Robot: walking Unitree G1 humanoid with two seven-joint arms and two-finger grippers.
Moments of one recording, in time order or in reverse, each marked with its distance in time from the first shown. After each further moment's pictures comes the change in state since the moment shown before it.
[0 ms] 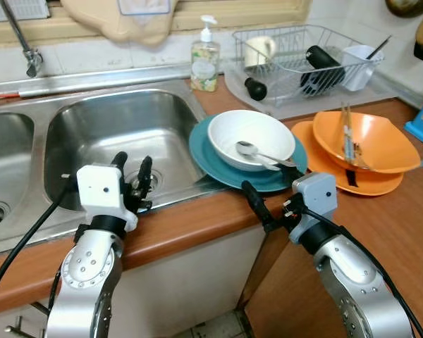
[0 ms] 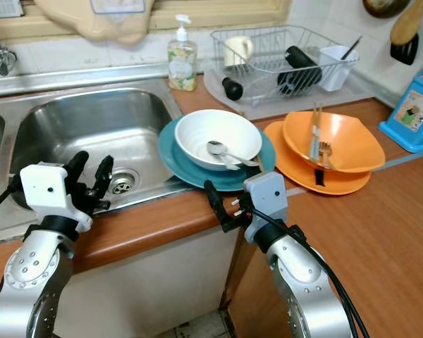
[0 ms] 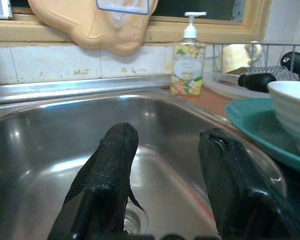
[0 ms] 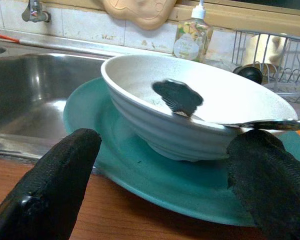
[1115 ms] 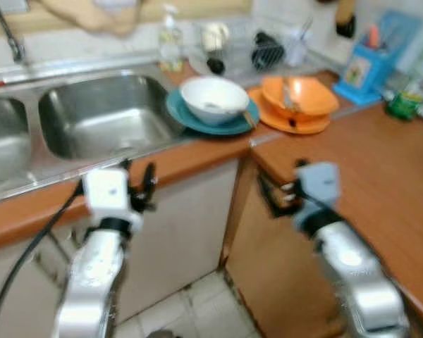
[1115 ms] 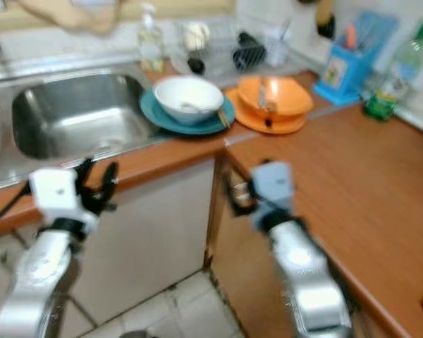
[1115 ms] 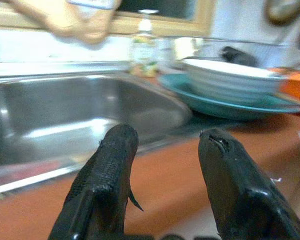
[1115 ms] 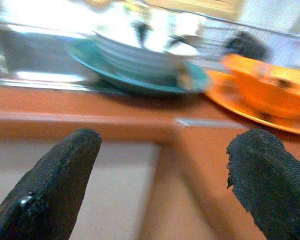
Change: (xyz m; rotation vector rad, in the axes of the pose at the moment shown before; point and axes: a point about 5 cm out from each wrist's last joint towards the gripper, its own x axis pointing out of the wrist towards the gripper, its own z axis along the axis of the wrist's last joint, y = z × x) left arm 0.005 0.004 -0.012 -0.014 0.029 0.048; right arm 0.022 -0.007 -0.005 0.002 0.049 -0.082
